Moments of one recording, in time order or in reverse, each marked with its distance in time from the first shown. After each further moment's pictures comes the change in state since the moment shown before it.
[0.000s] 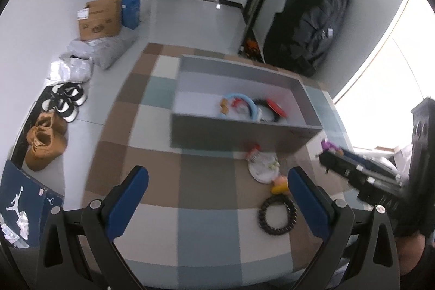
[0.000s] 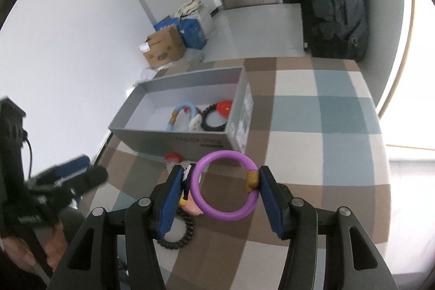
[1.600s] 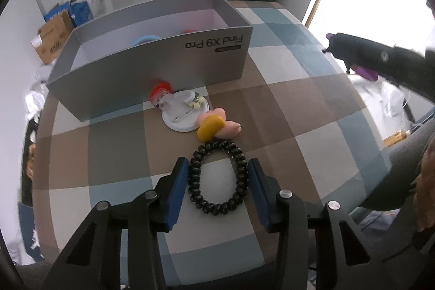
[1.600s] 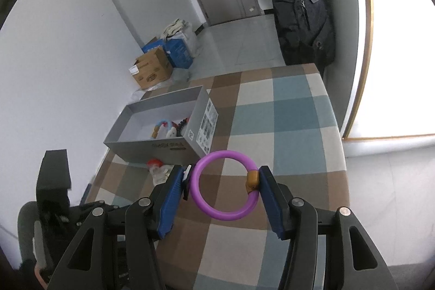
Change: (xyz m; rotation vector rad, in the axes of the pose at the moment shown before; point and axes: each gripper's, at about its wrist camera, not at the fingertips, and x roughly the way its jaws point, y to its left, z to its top) left arm 0.035 -0.070 -0.041 0.280 0.189 0.005; right arm -0.046 -0.037 -0.011 0.078 -0.080 -0.023
